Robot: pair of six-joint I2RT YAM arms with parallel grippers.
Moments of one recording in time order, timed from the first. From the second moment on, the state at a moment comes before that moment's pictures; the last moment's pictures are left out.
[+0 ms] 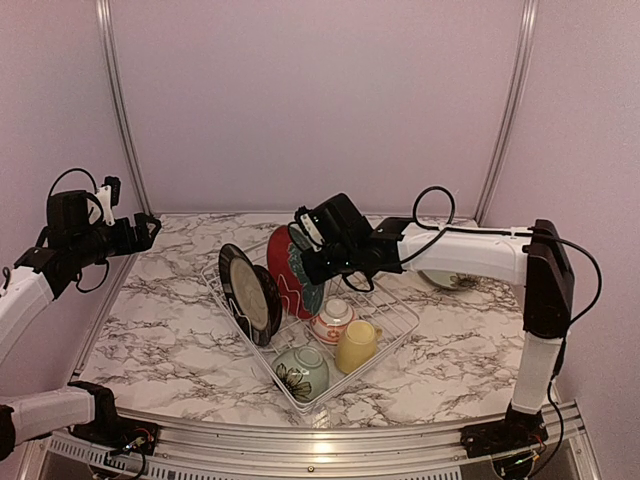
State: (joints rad) left arm -0.06 0.94 0.84 -0.31 0.18 -0.19; right arm 0.93 1.91 1.55 -0.38 0.24 0.21
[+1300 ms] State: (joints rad) left arm -0.06 0.96 0.84 -0.31 0.16 -0.19; right arm 0.96 1.83 1.70 -0.57 0.35 0.14
